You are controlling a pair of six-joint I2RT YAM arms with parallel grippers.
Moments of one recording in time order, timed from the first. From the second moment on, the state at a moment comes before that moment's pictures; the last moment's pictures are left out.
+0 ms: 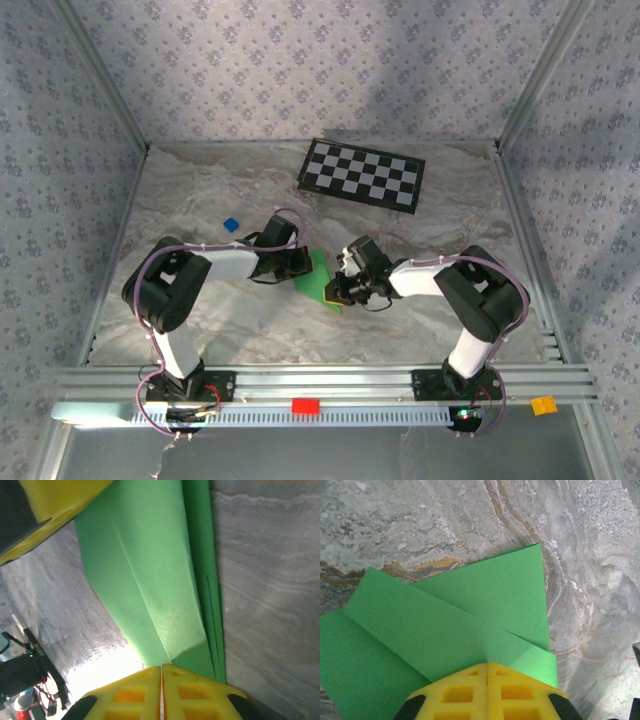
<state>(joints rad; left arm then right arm) -0.62 1.77 0.86 -0.06 0.30 -0.80 0.69 1.70 0.68 0.07 -0.58 0.79</state>
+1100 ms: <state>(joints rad) -0.62 1.77 0.86 -0.06 0.30 -0.80 0.65 1.47 0.49 -0.01 -0.61 0.75</state>
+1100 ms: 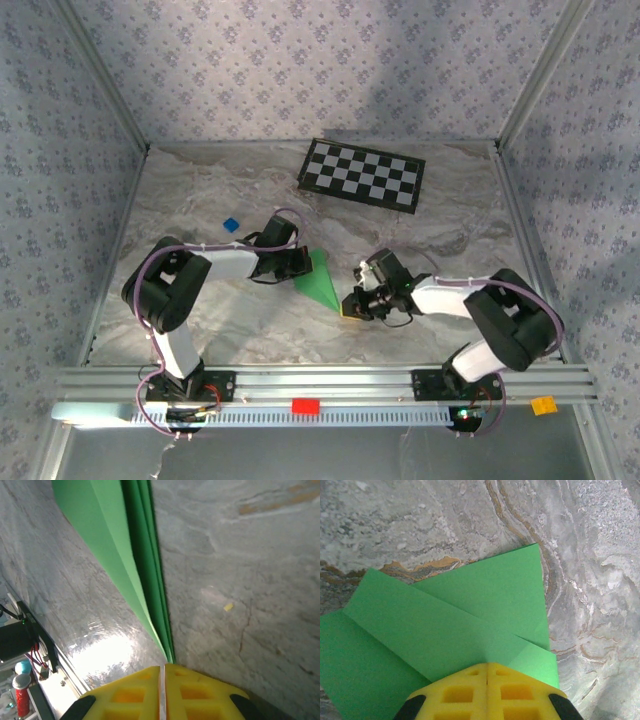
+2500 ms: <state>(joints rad) -0.72 1.63 0.81 -0.04 0.32 -0.86 0.65 1.71 0.65 0.14 -0.58 0.83</state>
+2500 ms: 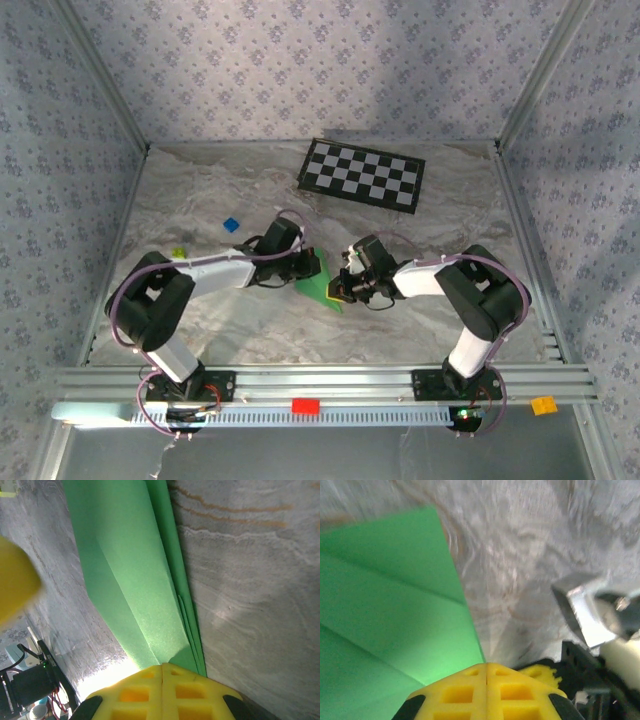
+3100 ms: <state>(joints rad) -0.64 1.73 0.78 0.02 0.36 -0.85 0.65 1.71 0.64 0.16 -0.59 0.83</state>
